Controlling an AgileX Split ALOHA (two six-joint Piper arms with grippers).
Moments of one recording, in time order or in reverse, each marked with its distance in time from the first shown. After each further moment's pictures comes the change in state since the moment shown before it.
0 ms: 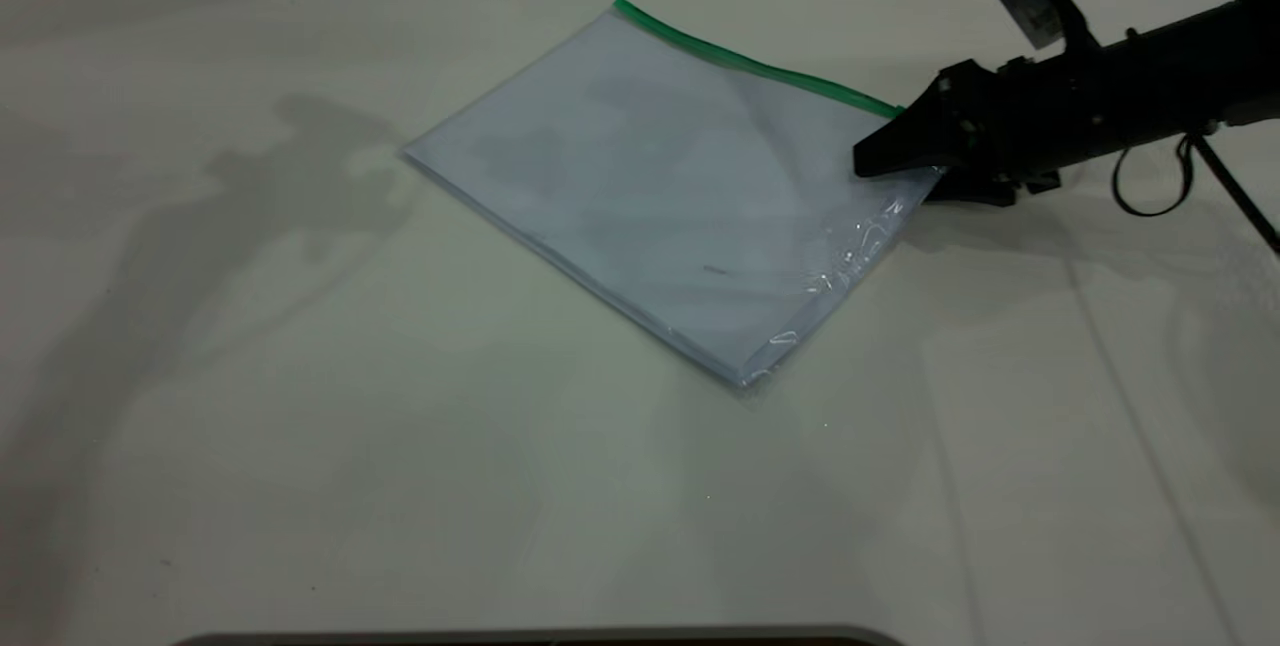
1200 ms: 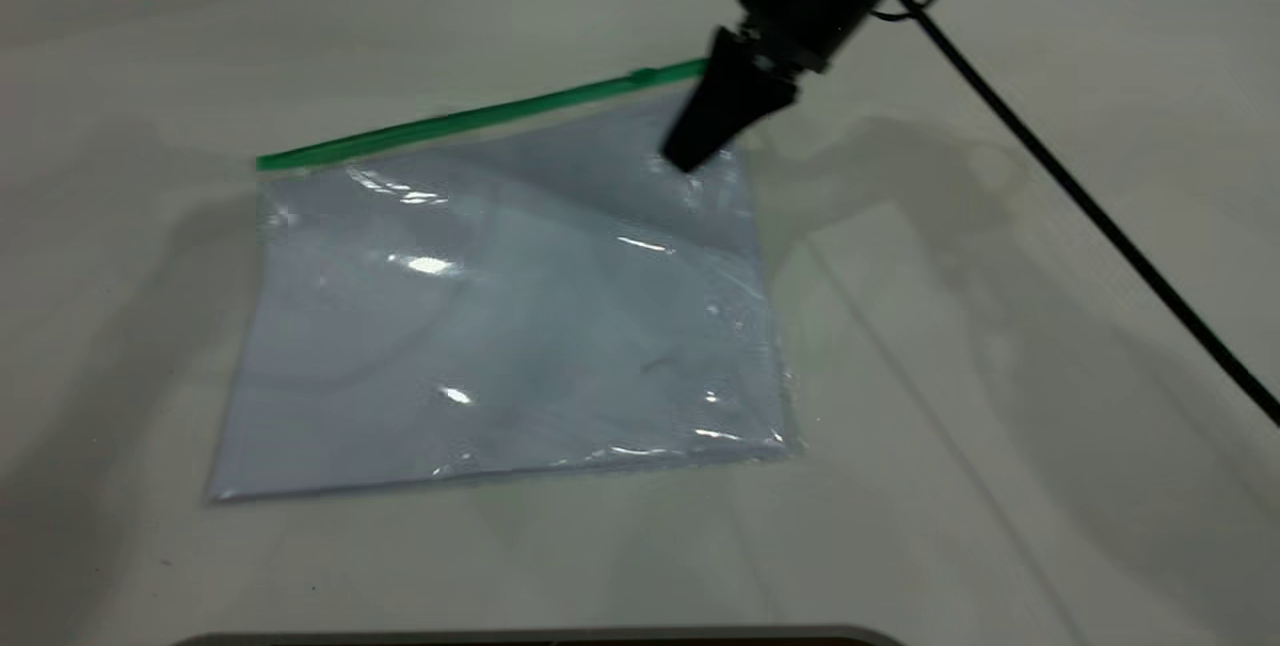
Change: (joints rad) left arm -0.050 0.091 -0.019 -0.514 0.117 0.914; right arm 0.357 -0.007 -0.545 -0.633 0.308 0.157
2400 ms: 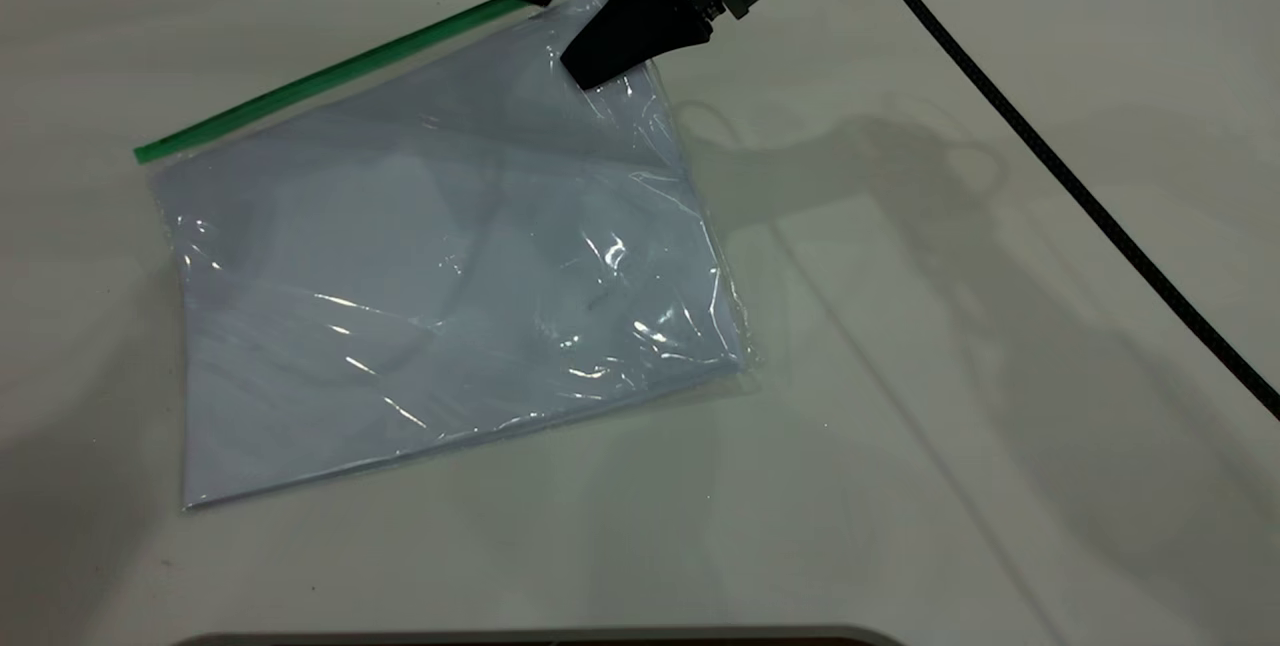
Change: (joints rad) left arm 0.000 0.149 0.000 -0.296 0.062 0.300; right arm 0.011 0.000 -0.018 0.249 -0.001 -0.143
